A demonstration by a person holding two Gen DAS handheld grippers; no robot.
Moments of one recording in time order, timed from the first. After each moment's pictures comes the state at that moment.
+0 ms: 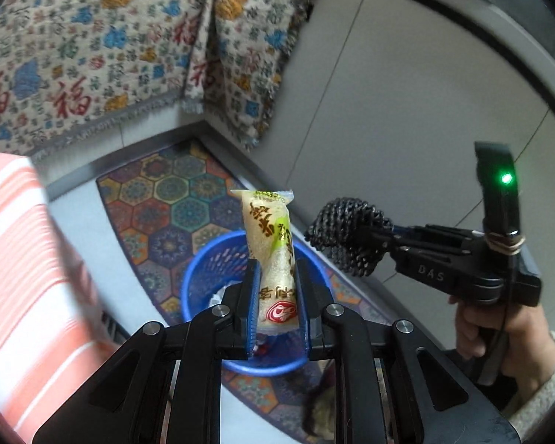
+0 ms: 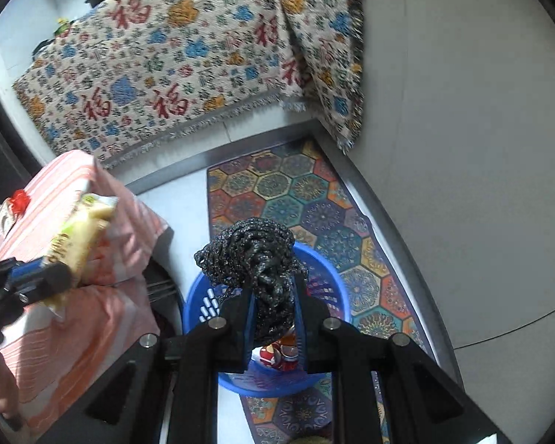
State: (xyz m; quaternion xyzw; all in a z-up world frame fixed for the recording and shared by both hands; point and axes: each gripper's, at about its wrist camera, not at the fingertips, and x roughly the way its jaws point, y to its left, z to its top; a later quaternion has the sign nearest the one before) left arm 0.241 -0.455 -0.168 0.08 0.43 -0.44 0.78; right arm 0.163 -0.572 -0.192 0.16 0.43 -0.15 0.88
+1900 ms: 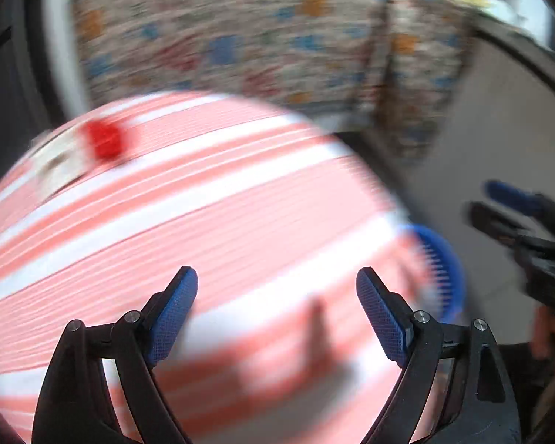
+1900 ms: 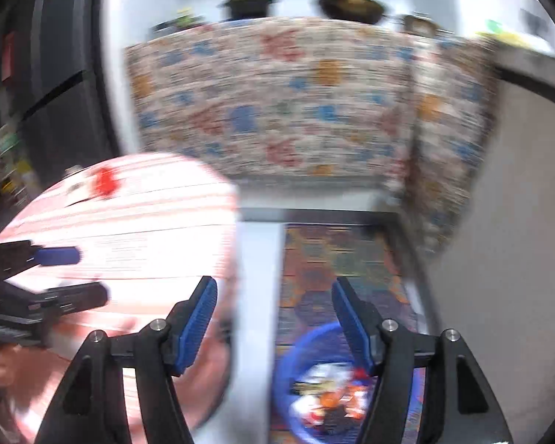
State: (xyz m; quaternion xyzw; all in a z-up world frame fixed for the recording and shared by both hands) left arm 0.273 -0.189 -0.144 0.06 0.43 -0.18 0.88; right arm 0.209 -0.374 -0.113 0.01 0.33 -0.02 0.94
